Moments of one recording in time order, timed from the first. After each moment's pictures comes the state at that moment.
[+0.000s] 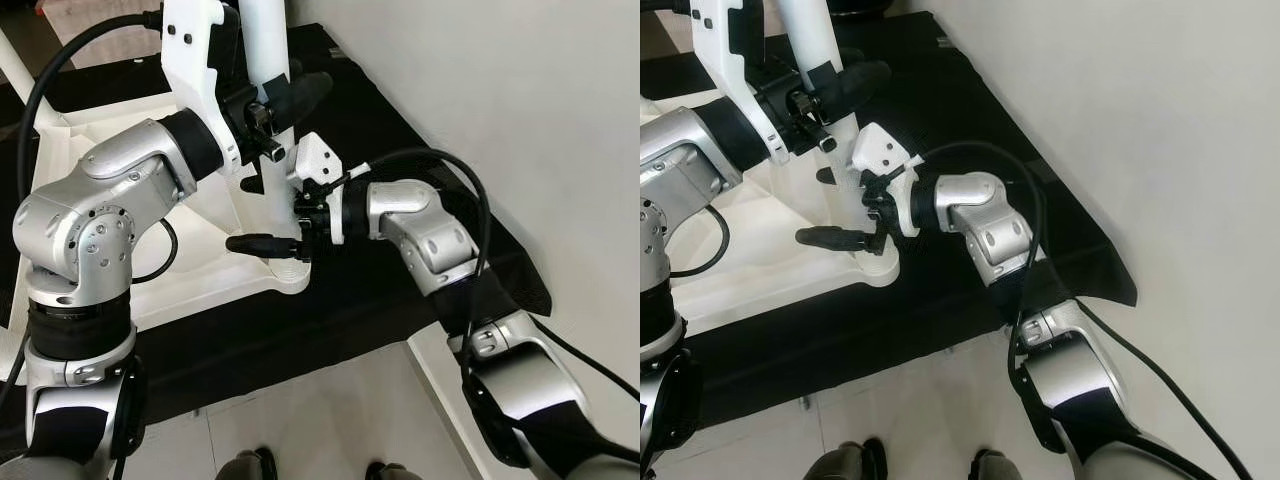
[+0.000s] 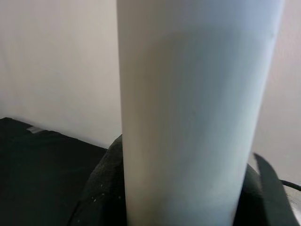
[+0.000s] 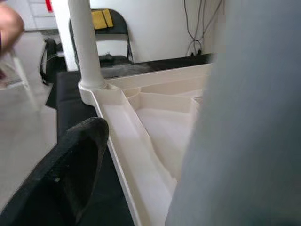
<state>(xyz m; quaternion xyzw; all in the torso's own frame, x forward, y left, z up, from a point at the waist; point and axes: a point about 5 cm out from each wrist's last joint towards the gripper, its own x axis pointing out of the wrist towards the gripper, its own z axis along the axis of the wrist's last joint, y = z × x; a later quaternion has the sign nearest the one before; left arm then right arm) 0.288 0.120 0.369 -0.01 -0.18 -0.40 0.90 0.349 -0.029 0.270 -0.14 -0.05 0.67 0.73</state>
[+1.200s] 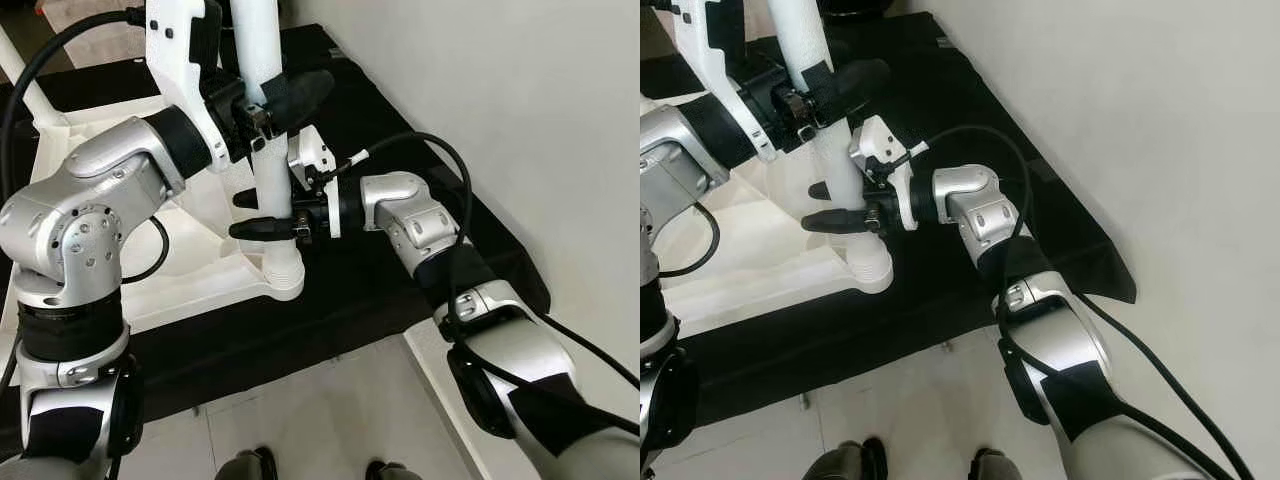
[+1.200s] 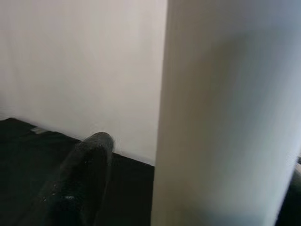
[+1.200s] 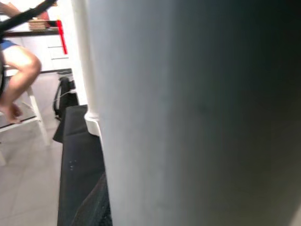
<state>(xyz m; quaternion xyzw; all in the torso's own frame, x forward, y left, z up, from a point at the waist) 0.287 0.125 0.371 -0.02 -0.19 -0.39 0.90 0.363 -0.026 0.263 -0.11 -0.04 0.67 0.73</state>
